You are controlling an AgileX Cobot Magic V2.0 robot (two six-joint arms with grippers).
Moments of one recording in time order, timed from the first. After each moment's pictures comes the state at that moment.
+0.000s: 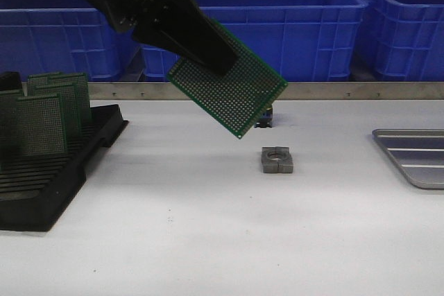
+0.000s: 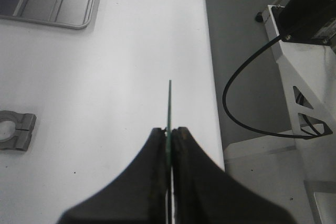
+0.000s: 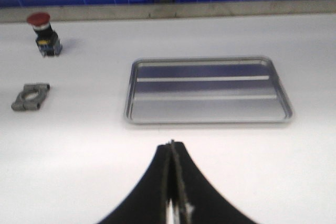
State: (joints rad) left arm -0.40 1.78 -1.33 -1.00 1.20 1.48; right arm -0.06 0.24 -0.28 0.03 0.52 0.02
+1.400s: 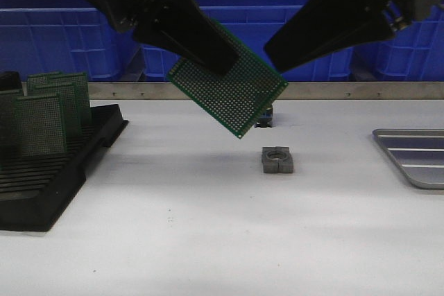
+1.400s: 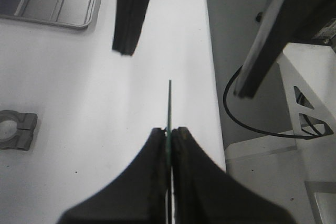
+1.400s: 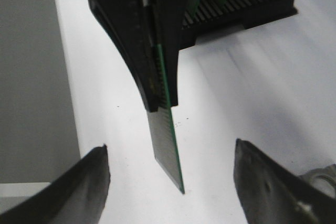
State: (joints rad) left arm -0.40 1.78 -1.33 -1.00 1.20 1.48; right arm 0.25 1.38 -0.87 1.12 0.82 -1.56
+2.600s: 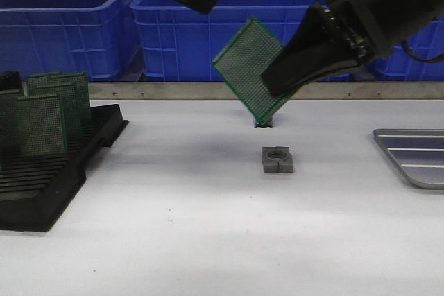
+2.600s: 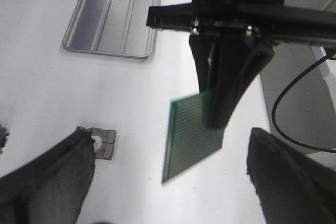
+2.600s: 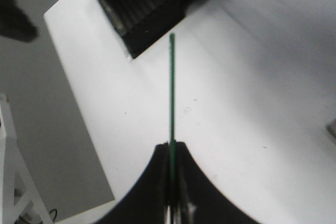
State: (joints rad) left arm -0.31 1.78 -1.49 -1.00 1.21 1.48; right arm 0.20 1.54 -0.93 1.12 0.86 -1.22
